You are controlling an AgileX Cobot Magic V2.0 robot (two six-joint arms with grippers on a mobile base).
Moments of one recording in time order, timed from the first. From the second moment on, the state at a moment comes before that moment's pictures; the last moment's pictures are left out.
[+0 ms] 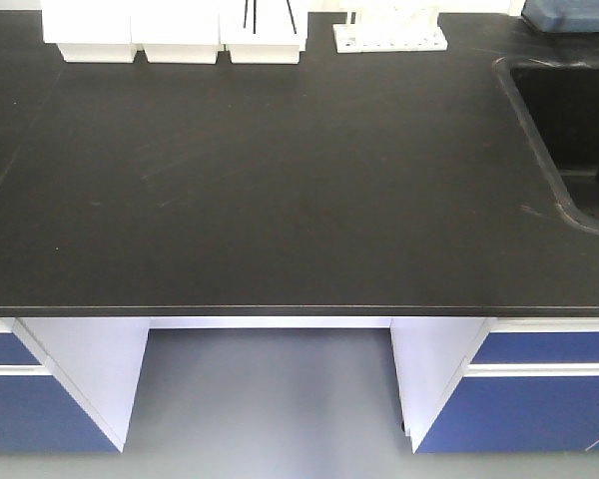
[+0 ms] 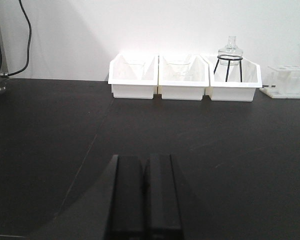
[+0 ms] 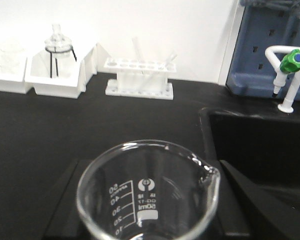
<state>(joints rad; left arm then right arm) 0.01 -0.01 0.03 0.15 0.11 -0.26 0.10 0.73 -0.60 -0.11 0.17 0.07</state>
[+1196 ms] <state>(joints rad) 0.01 -0.01 0.03 0.15 0.11 -0.26 0.10 -0.01 0.03 -0.01 0.07 0.07</state>
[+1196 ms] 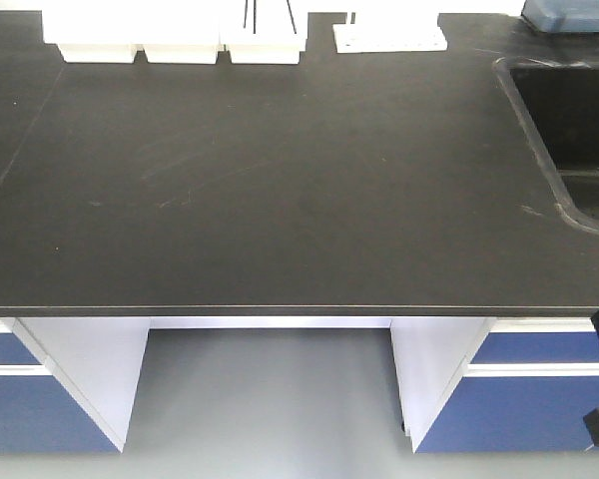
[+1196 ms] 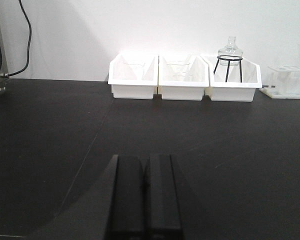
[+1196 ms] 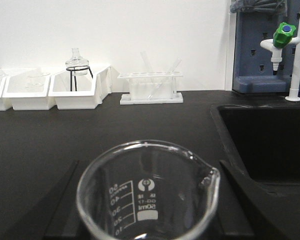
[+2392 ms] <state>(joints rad) 0.01 -0.01 0.03 0.15 0.11 -0.26 0.10 -0.01 0.03 -0.01 0.07 0.07</state>
